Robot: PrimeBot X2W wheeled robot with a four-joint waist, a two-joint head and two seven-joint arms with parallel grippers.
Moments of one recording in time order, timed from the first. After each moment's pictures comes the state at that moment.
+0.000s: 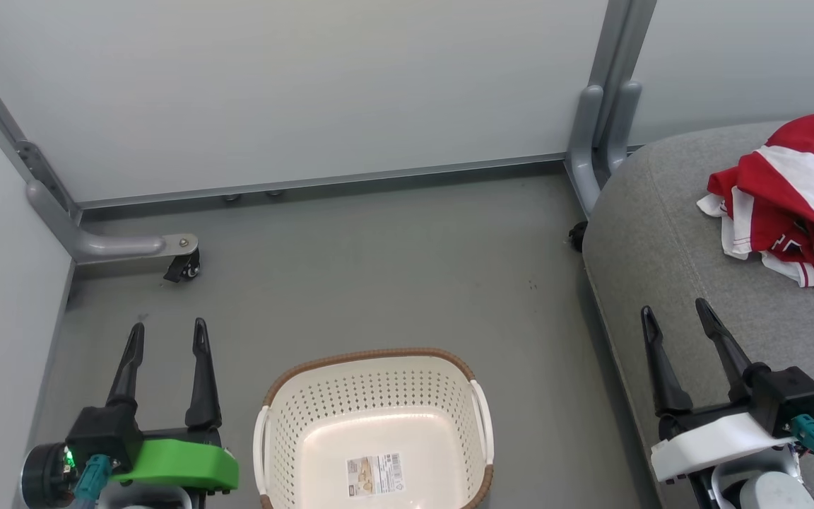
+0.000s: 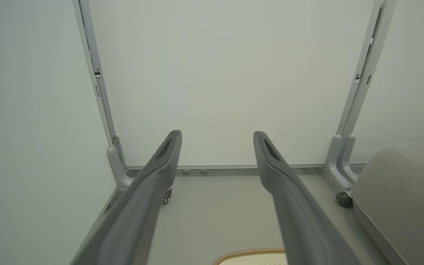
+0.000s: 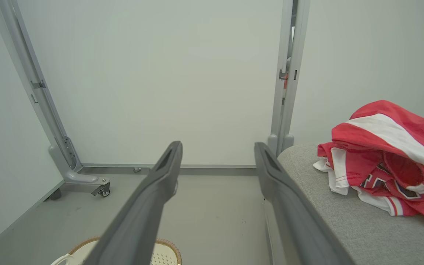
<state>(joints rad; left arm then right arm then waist) -0.02 0.11 -0.07 0.14 -0.20 0.02 -0.26 -0.02 -0.05 -0.02 0.07 0.14 0.13 -0.26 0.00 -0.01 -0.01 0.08</state>
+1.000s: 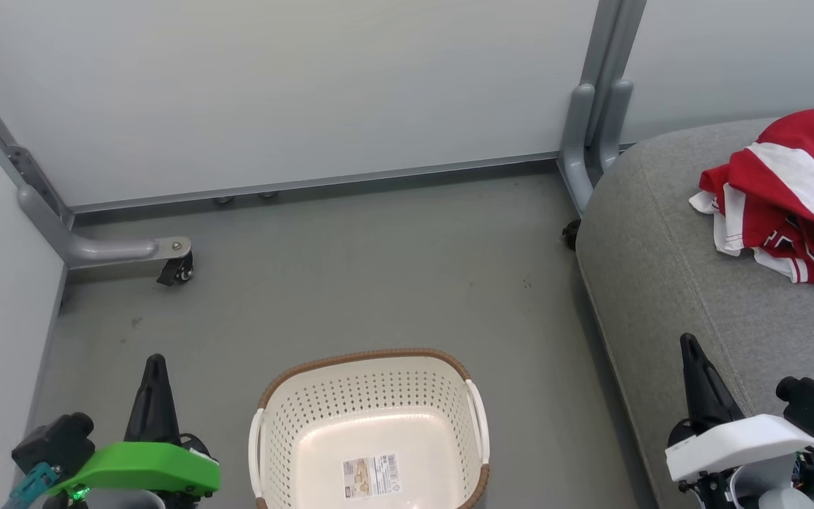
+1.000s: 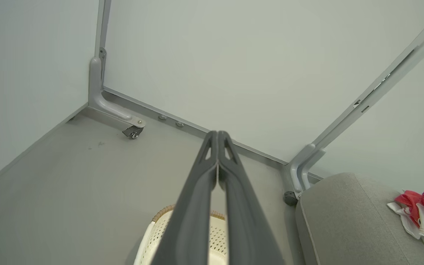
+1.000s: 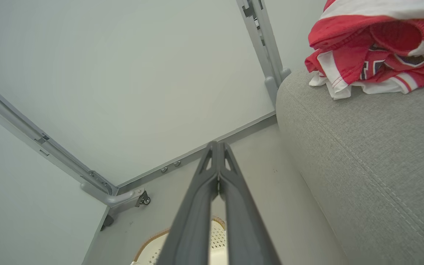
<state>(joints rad) -0.01 0.08 -0.03 0.20 -0.61 -0.01 -0.15 -0.01 -0.04 -0.04 0.17 0.56 0.13 -0.15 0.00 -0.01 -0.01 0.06</state>
